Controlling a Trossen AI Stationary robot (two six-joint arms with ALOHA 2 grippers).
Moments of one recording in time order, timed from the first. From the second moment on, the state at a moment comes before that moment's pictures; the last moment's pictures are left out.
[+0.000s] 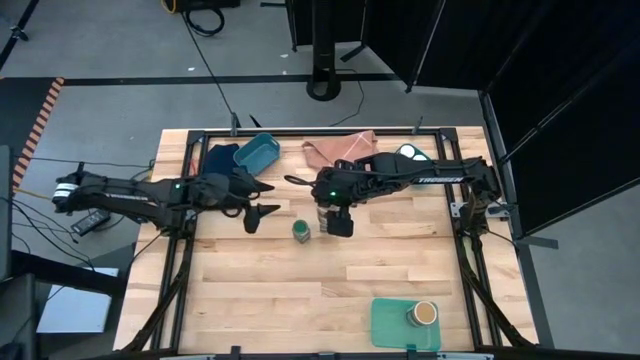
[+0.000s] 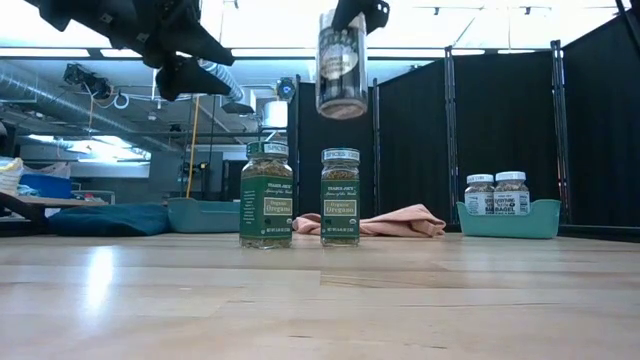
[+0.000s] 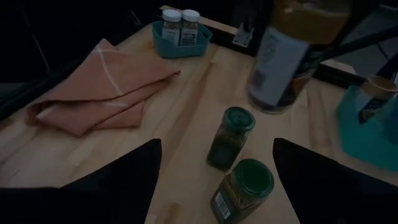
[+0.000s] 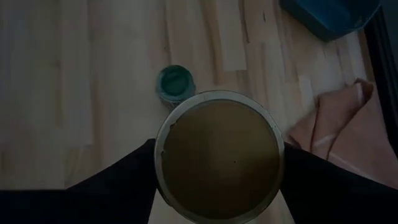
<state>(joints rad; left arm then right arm) -0.01 0.84 0.59 -0.12 -0.22 -0.31 0.06 1.88 2.01 -1.21 0.12 0.13</state>
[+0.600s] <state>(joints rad) -0.01 0.84 0.59 -0.12 -0.22 -0.32 0.18 1.72 2.01 -1.34 0.23 0.29</state>
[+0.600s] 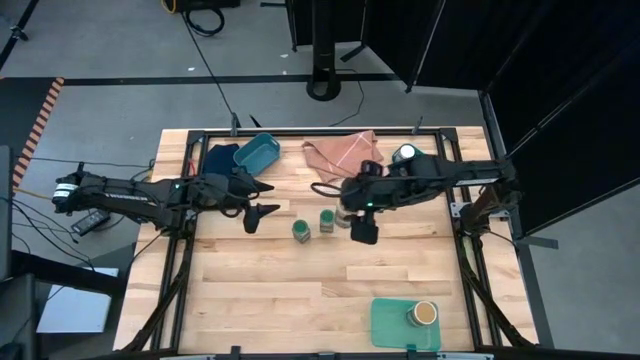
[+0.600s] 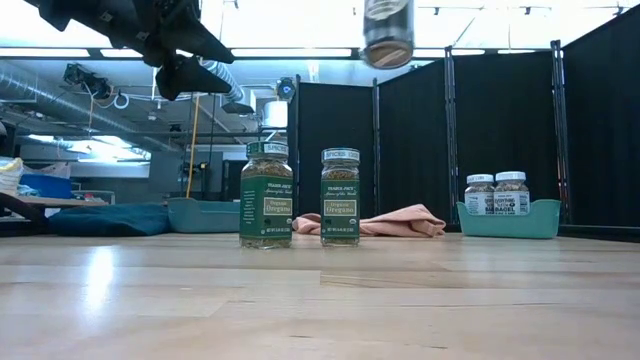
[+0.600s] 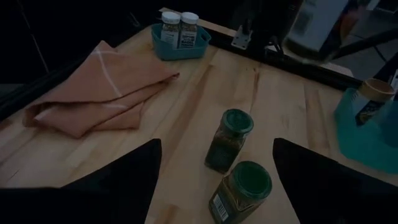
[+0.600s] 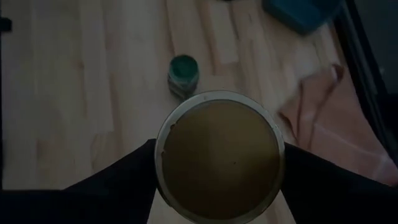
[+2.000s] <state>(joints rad) -0.01 0.84 0.59 -0.07 -0.24 -0.33 0.68 1.63 2.01 -1.57 0.53 1.14</state>
